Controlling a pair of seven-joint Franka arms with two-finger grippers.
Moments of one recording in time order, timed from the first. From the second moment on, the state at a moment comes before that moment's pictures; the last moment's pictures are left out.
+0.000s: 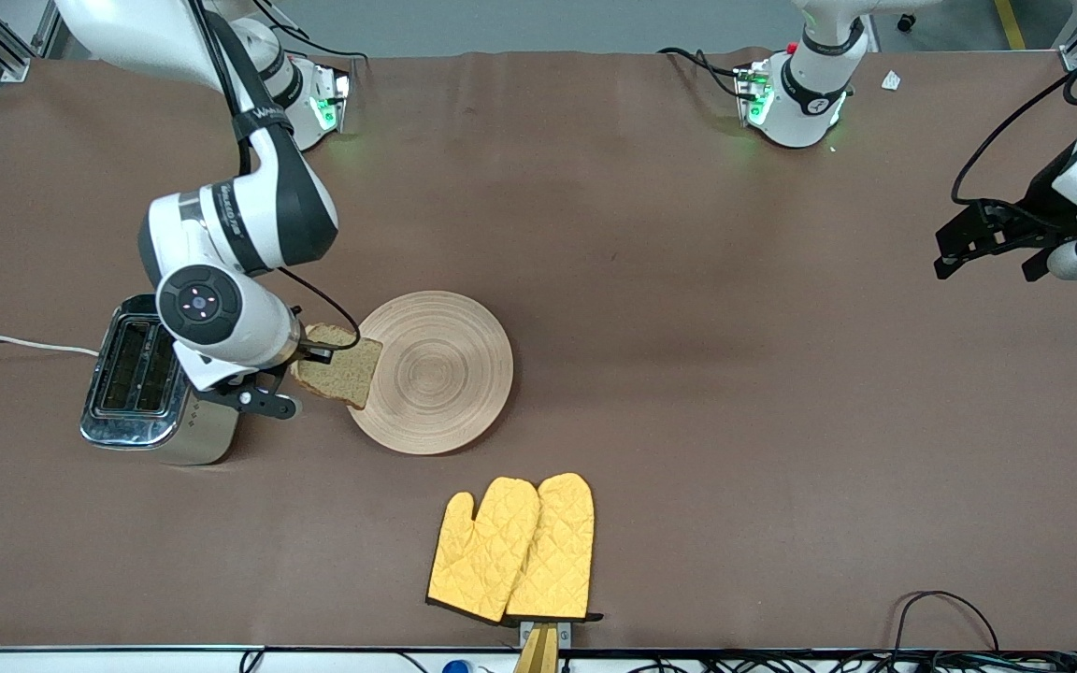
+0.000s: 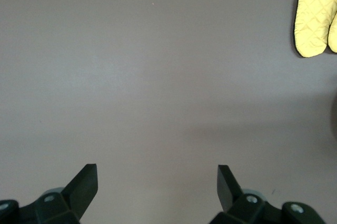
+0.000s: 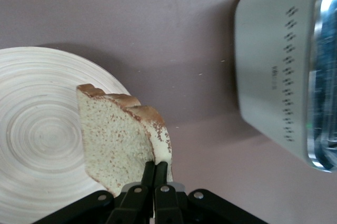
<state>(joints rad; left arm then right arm) 0.02 0.02 -0.14 -1.54 -0.01 1.67 -0.08 0.40 0.42 -0.09 -1.52 -0.07 1.69 0.53</state>
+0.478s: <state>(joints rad) 0.02 0.02 -0.14 -1.54 -0.01 1.67 -0.08 0.38 0.41 -0.09 -1.45 -0.27 1.52 0.42</state>
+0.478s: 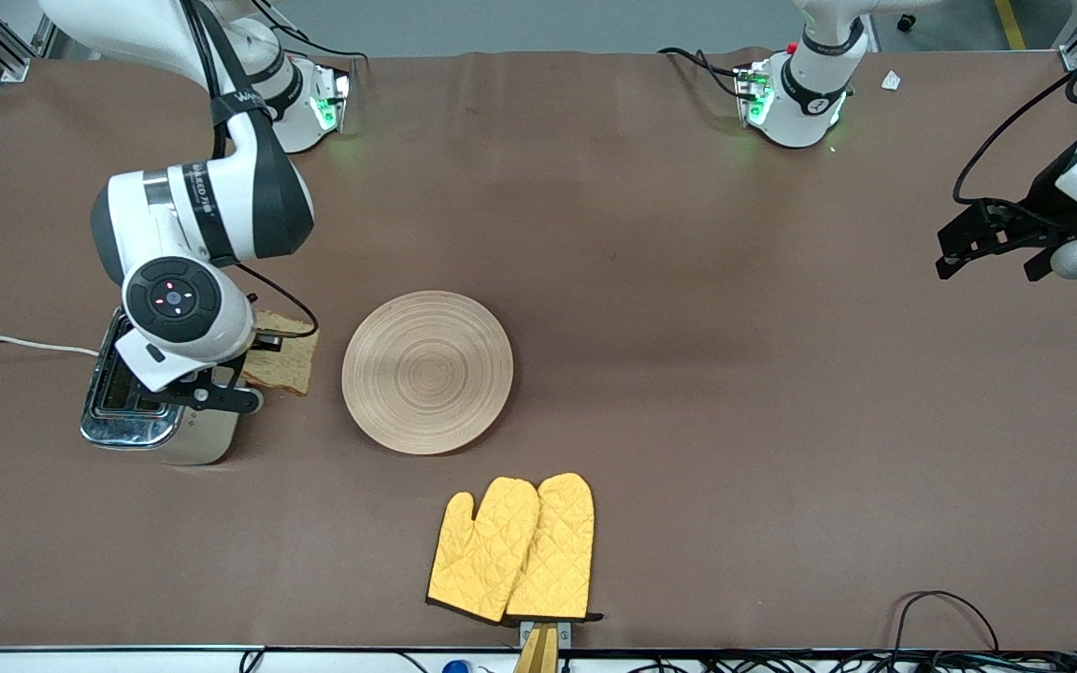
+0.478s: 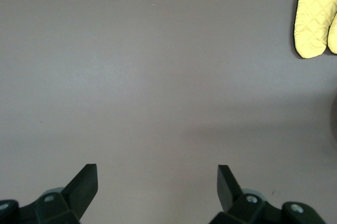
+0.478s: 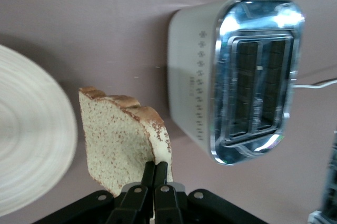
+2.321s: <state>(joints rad) 0.02 0.02 -0.14 -1.52 -0.01 1.67 -0.08 0.35 0.41 -0.11 -1.46 -0.69 1.43 0.30</state>
